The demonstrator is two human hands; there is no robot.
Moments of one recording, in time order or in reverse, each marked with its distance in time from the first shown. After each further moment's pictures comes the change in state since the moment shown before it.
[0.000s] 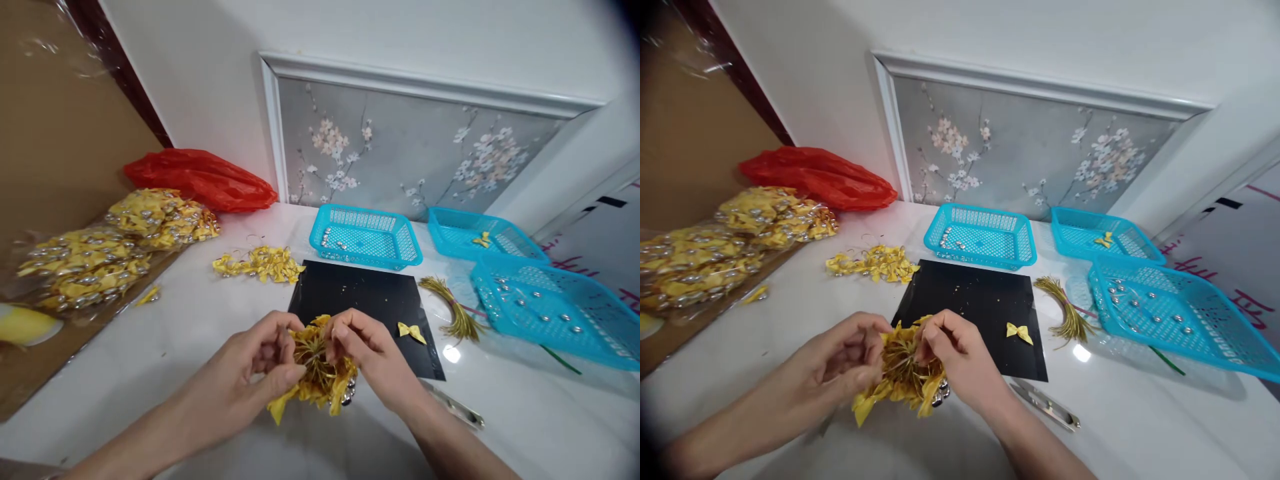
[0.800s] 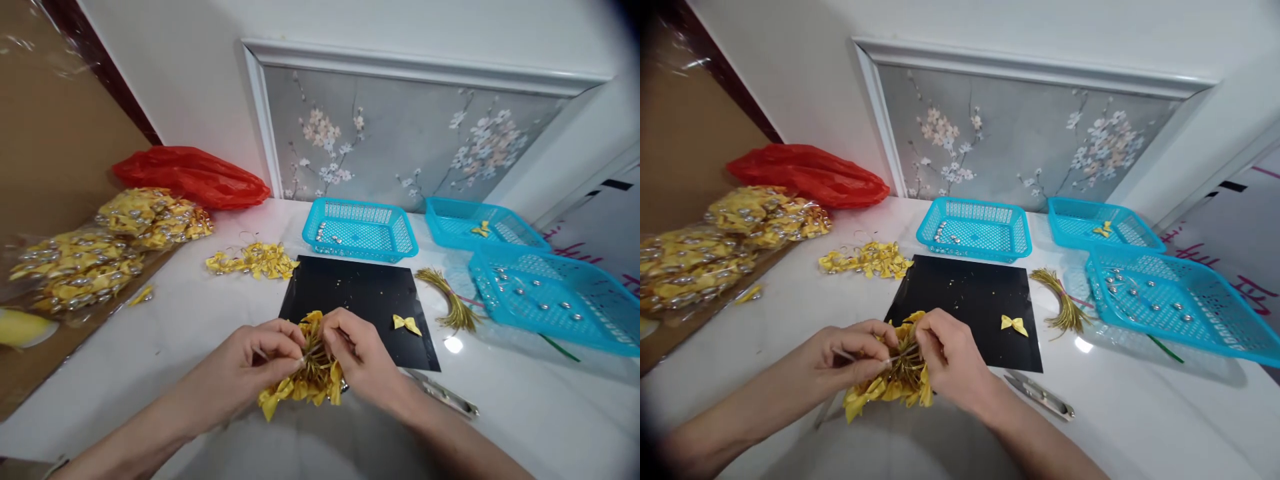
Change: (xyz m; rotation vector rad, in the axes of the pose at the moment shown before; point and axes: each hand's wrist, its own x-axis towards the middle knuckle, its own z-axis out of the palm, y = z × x) left_hand 0.017 0.005 0.008 -0.039 -0.071 -0.119; right_hand -0.004 0.017 -0.011 -0.442 0.008 -0.280
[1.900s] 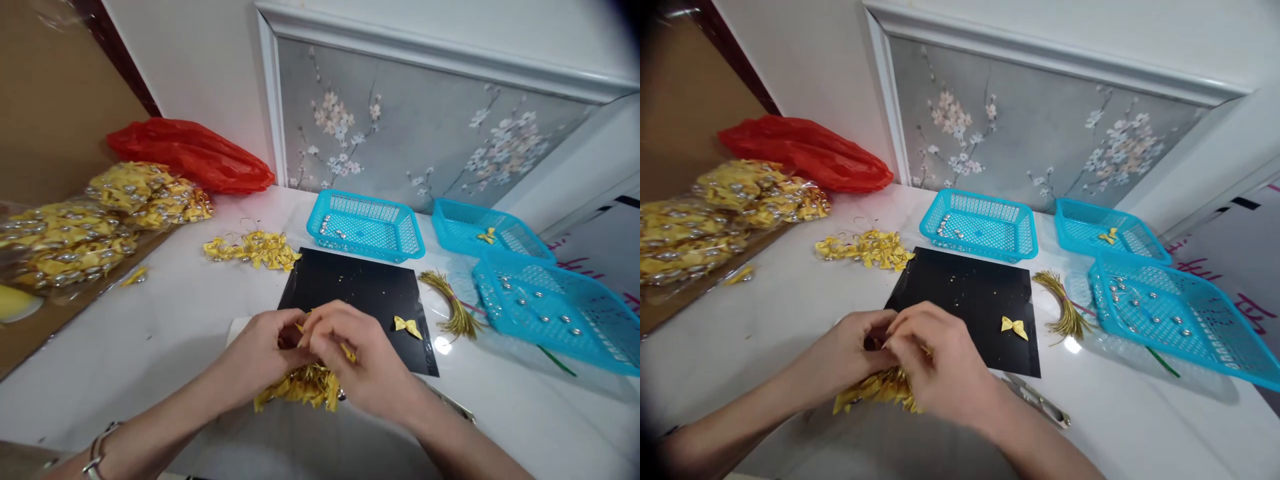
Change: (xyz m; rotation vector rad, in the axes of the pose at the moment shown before) left_hand 0.025 -0.011 0.017 -0.097 0.096 -0.090; right_hand 0.012 -0.034 -0.004 0.029 -0.112 -0.065
